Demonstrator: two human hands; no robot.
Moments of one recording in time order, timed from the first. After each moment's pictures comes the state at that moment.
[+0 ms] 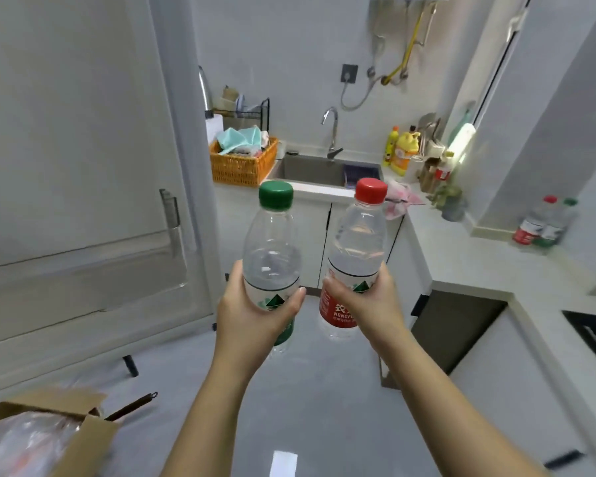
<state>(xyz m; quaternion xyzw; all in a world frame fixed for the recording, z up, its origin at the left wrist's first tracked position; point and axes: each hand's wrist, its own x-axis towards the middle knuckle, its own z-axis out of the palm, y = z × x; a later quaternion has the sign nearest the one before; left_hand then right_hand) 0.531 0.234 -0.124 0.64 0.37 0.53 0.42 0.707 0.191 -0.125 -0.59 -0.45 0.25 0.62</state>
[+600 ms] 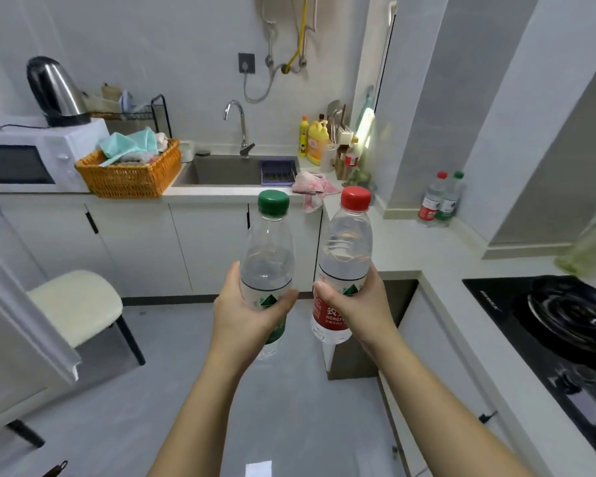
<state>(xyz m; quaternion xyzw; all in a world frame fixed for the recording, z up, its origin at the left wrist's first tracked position) 0.727 0.235 -0.142 0.69 0.30 0.44 0.49 0.885 0.144 -0.143 -0.63 -0.37 0.19 0.65</state>
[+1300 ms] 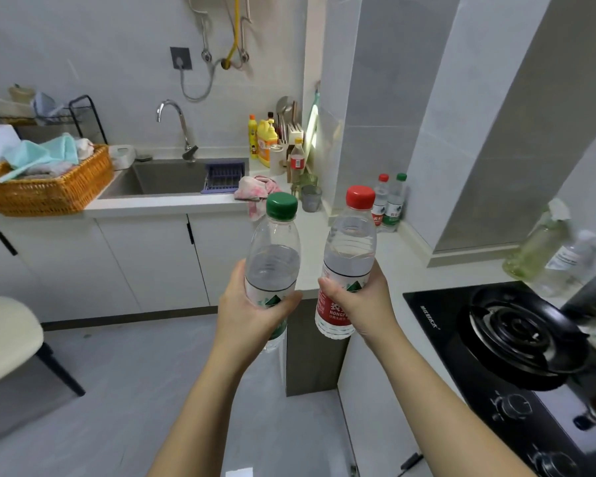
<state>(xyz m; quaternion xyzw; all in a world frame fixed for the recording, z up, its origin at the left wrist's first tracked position) 0.951 0.195 -0.140 0.71 0.26 0.42 0.51 1.106 0.097 -0.147 -0.65 -0.34 0.16 0.66</state>
